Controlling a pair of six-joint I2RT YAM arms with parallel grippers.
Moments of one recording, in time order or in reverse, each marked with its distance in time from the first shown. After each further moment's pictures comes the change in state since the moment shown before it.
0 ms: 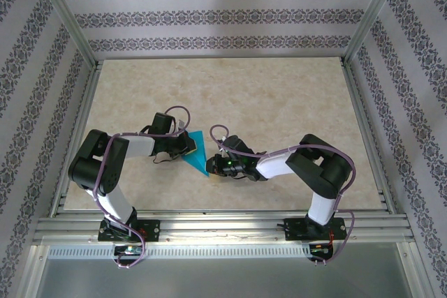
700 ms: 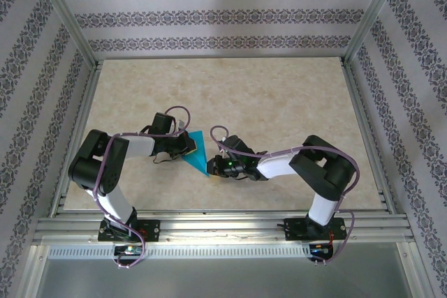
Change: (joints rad) left arm -0.004 0.000 0.000 0.000 -0.001 0.000; right arm 0.004 -0.044 -0.001 -0.078 0.000 -0.023
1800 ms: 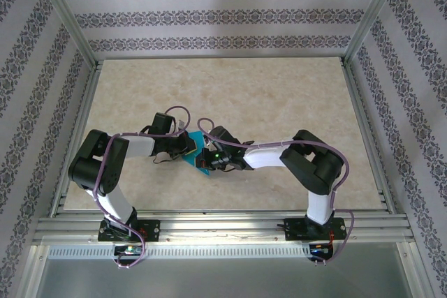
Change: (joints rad) left arm 0.000 0.000 -0.002 0.001 0.000 0.000; right arm 0.015 0.118 0.243 -0.146 -0.042 -0.019
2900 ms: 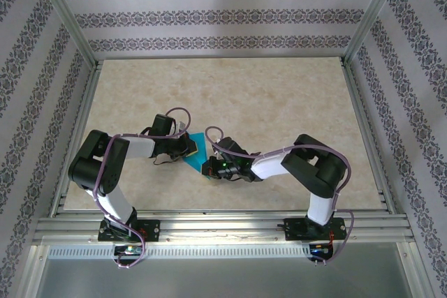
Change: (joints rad) left arm -0.003 0.000 -0.022 0.025 0.028 -0.018; right arm 0.029 -0.043 -0.203 0.207 0.032 0.103
